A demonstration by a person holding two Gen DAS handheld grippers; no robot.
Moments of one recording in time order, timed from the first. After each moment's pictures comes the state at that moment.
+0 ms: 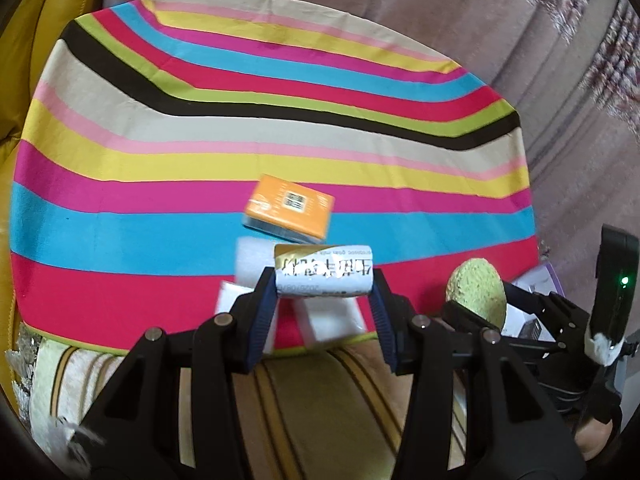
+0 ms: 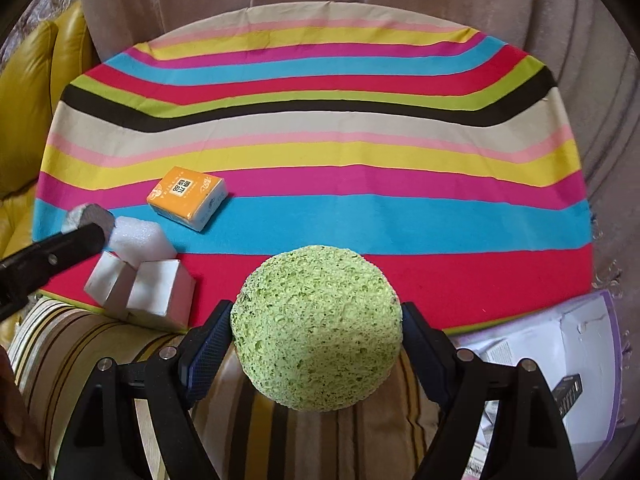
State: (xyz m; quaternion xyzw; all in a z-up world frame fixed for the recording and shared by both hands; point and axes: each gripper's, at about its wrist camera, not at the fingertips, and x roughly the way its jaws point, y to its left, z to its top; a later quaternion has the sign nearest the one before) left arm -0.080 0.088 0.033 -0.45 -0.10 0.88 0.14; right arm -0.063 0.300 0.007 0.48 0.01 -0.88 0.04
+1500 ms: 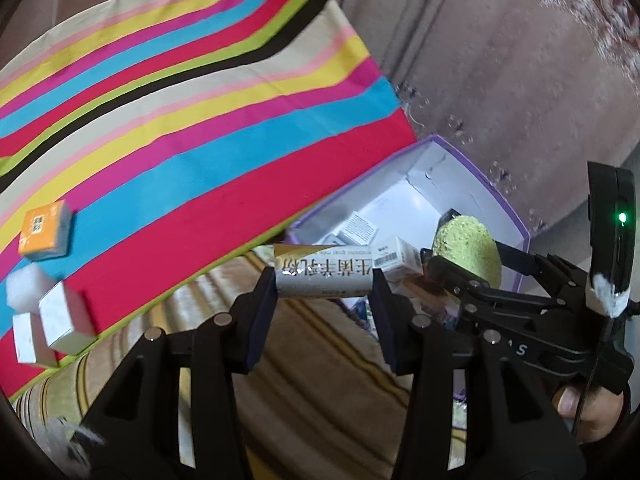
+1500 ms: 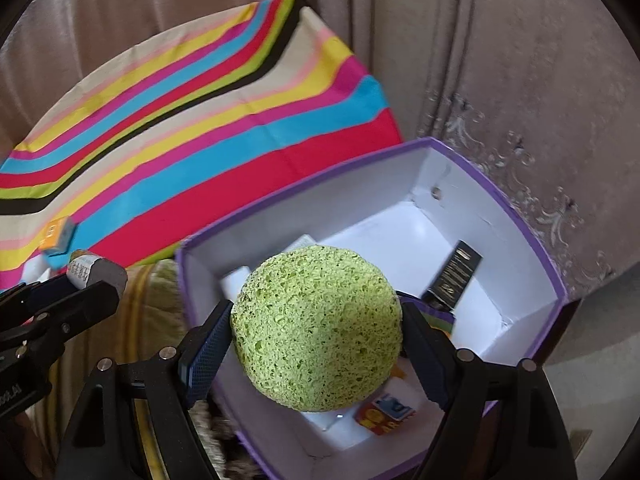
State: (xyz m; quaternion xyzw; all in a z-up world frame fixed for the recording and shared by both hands) left arm -0.025 0.306 0.032 -0.48 0.05 0.80 0.34; right arm 0.046 0.473 -0.001 0.48 -0.13 -0.85 -0.17
